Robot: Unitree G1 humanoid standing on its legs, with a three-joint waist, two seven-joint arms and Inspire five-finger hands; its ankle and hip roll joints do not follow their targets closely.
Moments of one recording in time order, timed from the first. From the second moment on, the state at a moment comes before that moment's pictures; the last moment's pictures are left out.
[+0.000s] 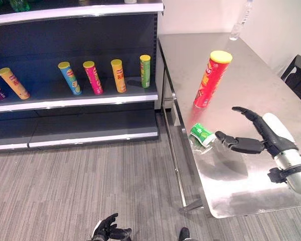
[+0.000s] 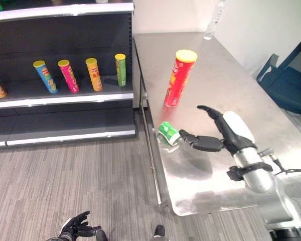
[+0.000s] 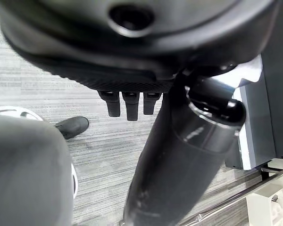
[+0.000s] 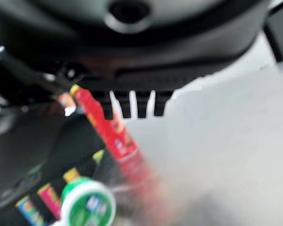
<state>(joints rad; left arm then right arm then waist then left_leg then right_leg) 0.14 0.20 -0.14 0.92 -0.20 -0.08 0.01 0.06 -0.91 -0.07 -0.05 -0.11 -0.14 0.03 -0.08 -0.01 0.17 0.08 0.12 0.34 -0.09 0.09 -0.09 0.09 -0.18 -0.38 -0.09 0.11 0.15</state>
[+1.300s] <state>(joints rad) 0.14 0.20 -0.11 0.92 -0.19 -0.08 0.08 -0.03 -0.76 0.05 0.03 -0.43 -0.03 -0.11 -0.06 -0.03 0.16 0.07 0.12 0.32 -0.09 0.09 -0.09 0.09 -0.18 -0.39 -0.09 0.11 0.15</state>
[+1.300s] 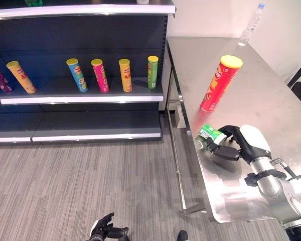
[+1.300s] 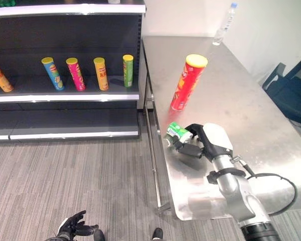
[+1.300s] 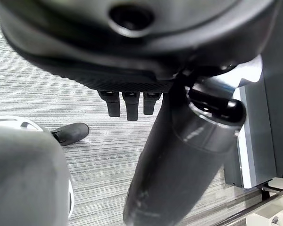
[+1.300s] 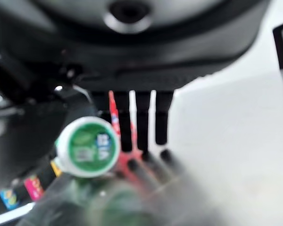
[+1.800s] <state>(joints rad) 0.14 0.20 -0.11 0.92 -0.18 -0.07 0.08 0.02 -0.74 0.01 0.01 -0.36 -0.04 -0.09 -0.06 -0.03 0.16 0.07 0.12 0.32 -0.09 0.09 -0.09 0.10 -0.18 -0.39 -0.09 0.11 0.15</state>
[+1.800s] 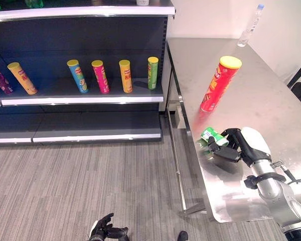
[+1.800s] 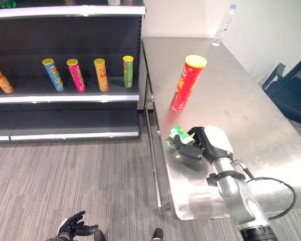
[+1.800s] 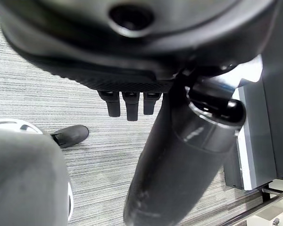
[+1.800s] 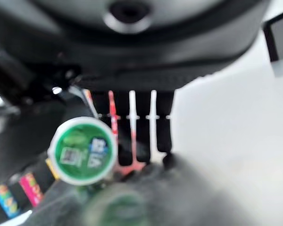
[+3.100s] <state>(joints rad) 0.14 0.30 -0.23 0.96 -0.19 -0.11 -0.08 0.65 -2.07 -0.64 -0.12 0.32 -0.19 0.54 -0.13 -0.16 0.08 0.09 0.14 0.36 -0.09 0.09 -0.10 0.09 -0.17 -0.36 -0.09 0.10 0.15</state>
